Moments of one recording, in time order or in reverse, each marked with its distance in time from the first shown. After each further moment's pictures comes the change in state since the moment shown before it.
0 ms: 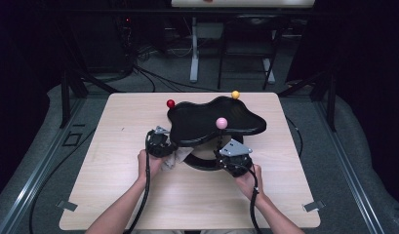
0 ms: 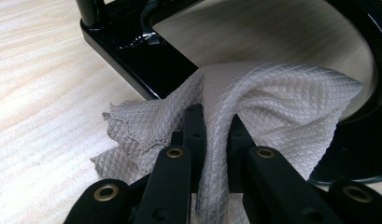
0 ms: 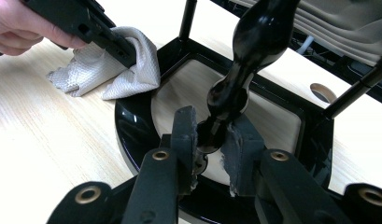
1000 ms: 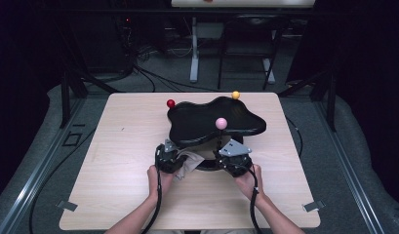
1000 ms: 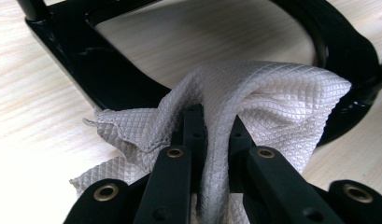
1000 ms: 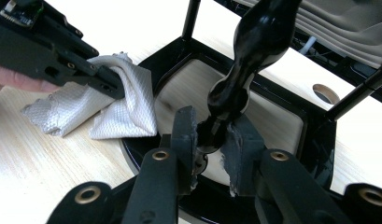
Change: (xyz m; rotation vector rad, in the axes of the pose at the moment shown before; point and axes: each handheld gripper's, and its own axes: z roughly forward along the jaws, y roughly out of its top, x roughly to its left) left arm -0.060 -0.026 -0.006 -0.092 0.053 0.041; right arm 0.000 0.001 0.000 0.004 0.007 -0.008
